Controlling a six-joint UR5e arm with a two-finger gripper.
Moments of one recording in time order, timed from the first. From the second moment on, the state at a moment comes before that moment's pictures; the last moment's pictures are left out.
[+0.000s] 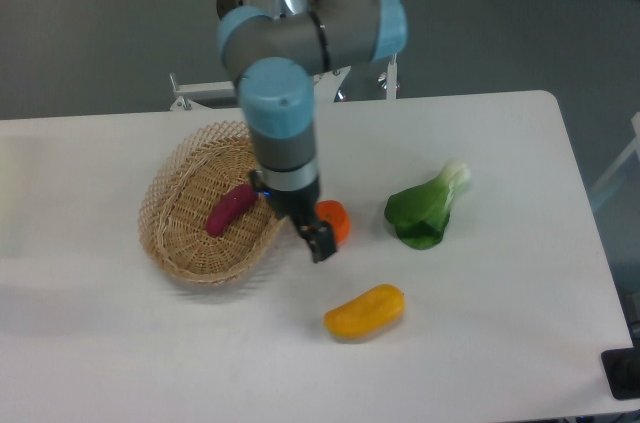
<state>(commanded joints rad) 2.42 -1.91 -1.69 -0.97 1.59 1.34</state>
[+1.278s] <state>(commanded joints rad) 2.70 -2.10 -1.39 -1.08 1.55 1.59</state>
